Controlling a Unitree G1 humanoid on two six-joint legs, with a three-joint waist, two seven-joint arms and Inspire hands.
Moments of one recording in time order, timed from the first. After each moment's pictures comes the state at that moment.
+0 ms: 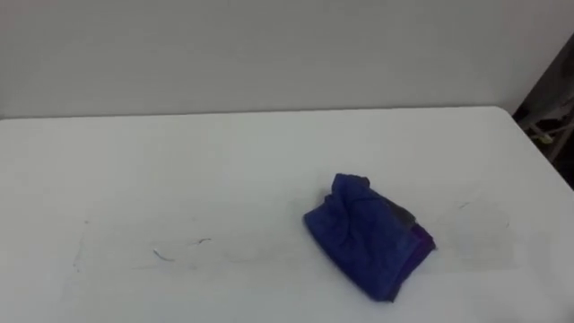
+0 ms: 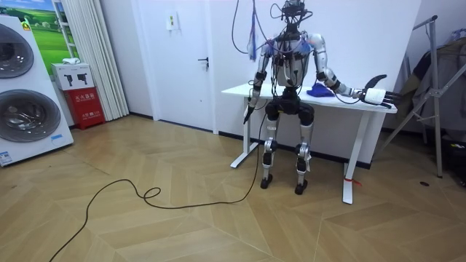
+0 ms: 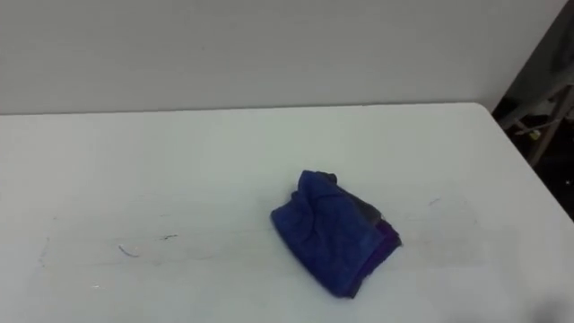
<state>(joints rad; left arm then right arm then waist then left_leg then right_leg) 0.31 0.22 0.25 1.02 -0.17 -0.08 0.19 0.22 -0.35 -0.42 0.72 0.37 -0.31 -0.79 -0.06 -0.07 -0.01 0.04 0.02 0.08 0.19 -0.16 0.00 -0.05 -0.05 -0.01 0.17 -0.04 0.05</state>
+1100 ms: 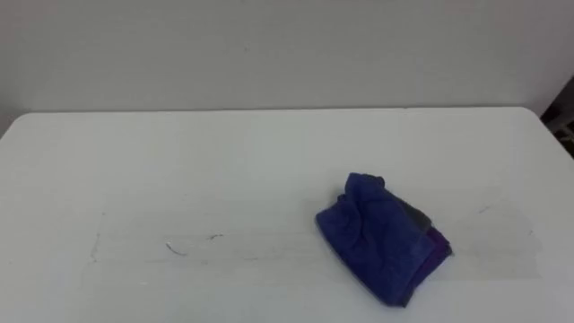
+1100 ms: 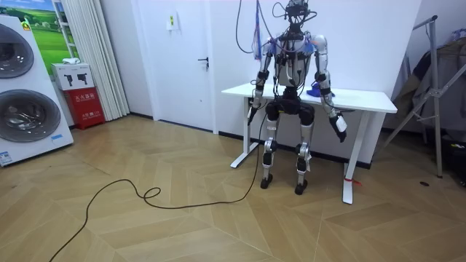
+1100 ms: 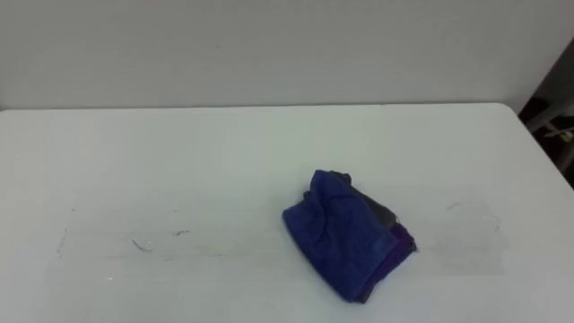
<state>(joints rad) 0.26 0.18 0.13 1.06 -0.11 -0.05 0.17 0.16 -0.22 -0.02 1.23 0.20 -0.08 -0.26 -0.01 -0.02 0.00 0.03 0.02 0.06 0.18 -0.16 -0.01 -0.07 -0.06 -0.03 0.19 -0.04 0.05</state>
